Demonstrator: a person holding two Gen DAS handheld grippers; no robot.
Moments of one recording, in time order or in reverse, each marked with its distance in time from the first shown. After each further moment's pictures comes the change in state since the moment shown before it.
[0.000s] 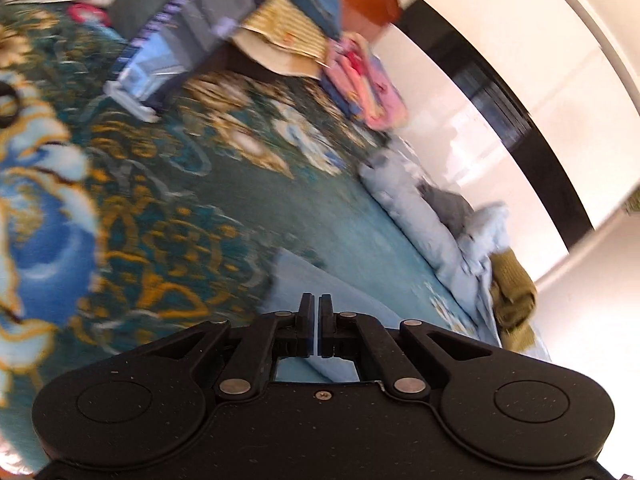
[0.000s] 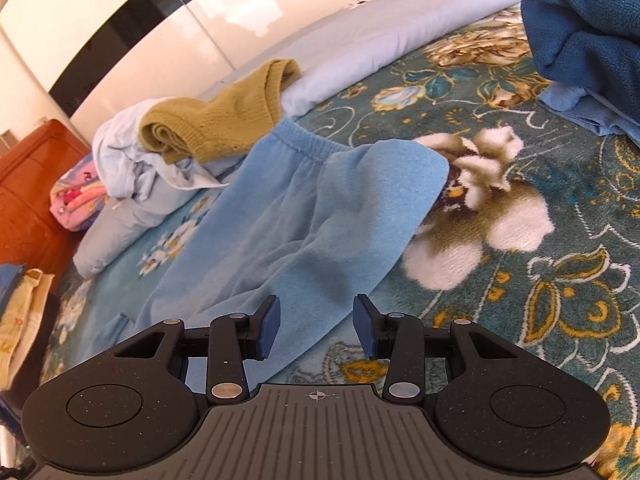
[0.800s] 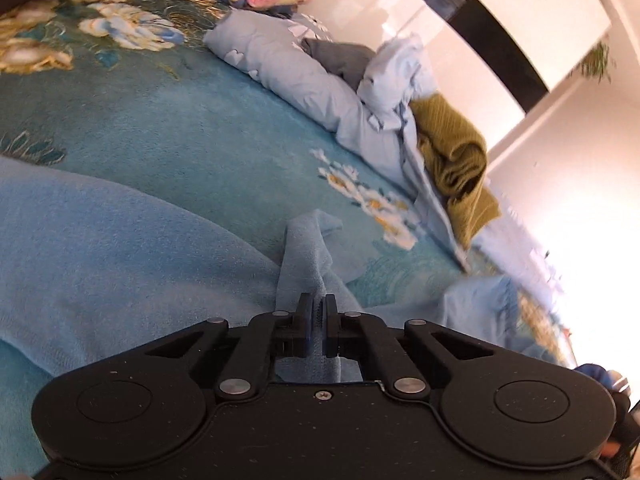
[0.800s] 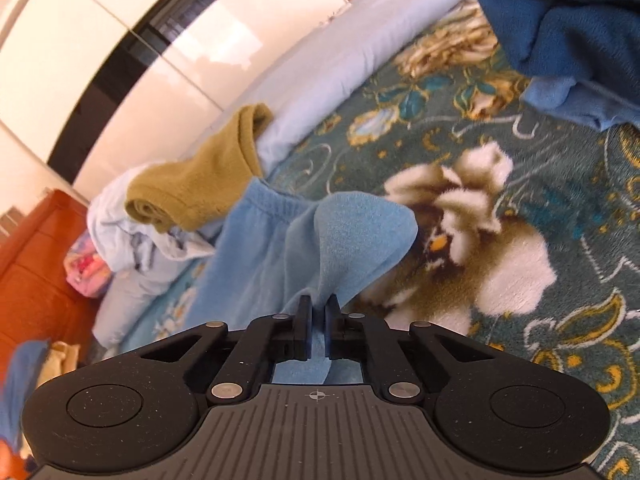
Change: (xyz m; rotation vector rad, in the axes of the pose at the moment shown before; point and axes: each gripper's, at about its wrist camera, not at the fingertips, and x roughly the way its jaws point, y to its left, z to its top) left arm 0.122 -0.139 -0.072 0.199 0.288 -0.117; right arm 0.010 -0.040 0.036 0.190 -0.086 0.122
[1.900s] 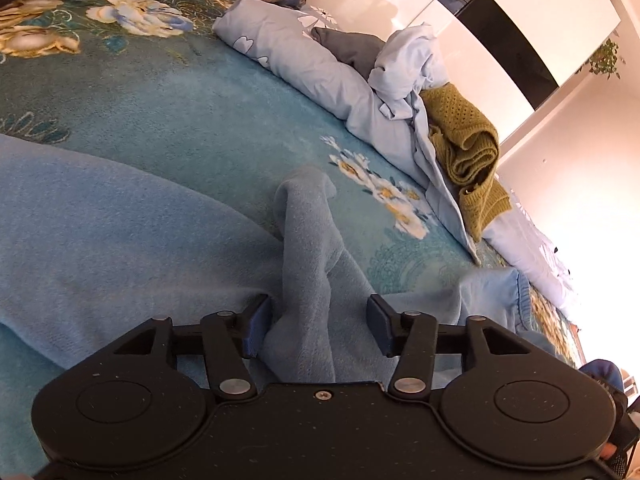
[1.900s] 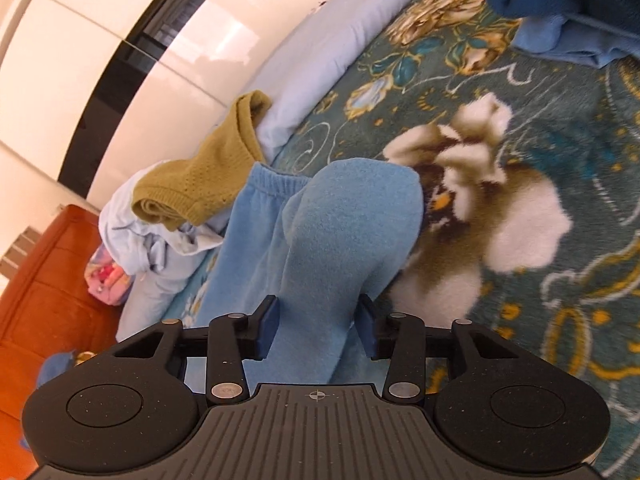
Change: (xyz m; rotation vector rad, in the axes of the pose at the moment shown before) left arm 0.013 0.000 -0.005 -0.011 0.024 0.042; right arm 0.022 -0.014 -0.013 0.089 0.054 0.052
